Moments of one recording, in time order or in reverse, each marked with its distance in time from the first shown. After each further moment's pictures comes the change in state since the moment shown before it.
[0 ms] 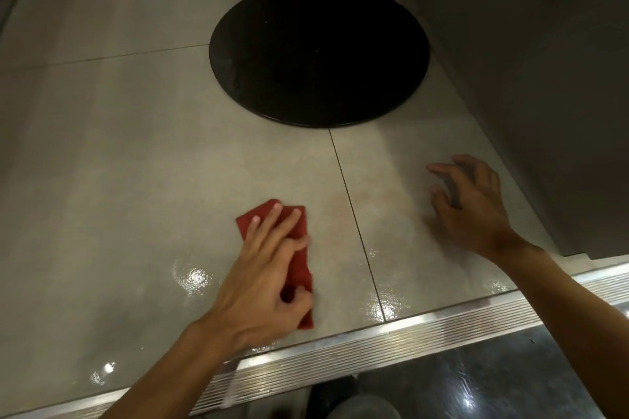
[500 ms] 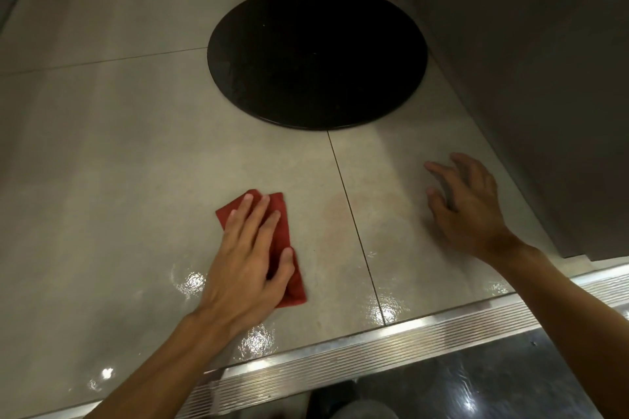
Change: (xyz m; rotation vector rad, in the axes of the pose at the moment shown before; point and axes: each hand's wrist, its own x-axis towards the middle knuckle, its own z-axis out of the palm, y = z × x) left_hand 0.008 -0.021 0.005 0.175 0.105 -0.203; right_hand 0.001 -0.002 0.001 -0.069 -0.044 -0.019
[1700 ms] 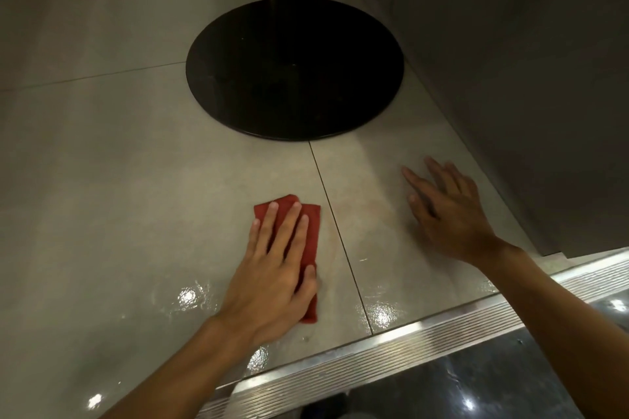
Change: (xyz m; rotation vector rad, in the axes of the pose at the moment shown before) left_hand 0.017 0.031 0.019 0.179 -0.134 0.178; right_hand 0.000 0.009 0.002 -0.155 -0.095 -0.011
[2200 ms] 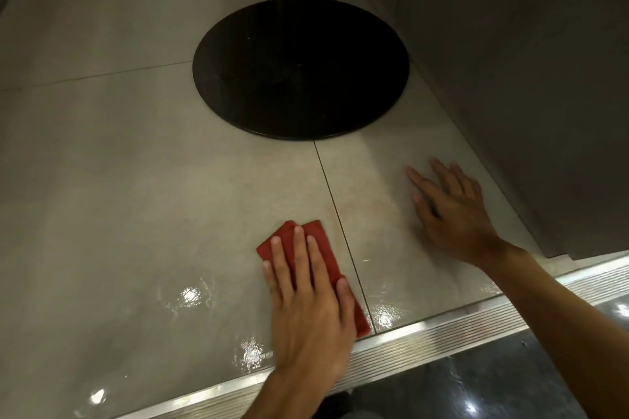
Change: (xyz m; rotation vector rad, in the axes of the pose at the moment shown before) left_hand -0.019 0.078 0.013 -0.148 0.066 -0.392; right_hand -0.001 -0.005 -0.002 0.016 -0.022 0.023
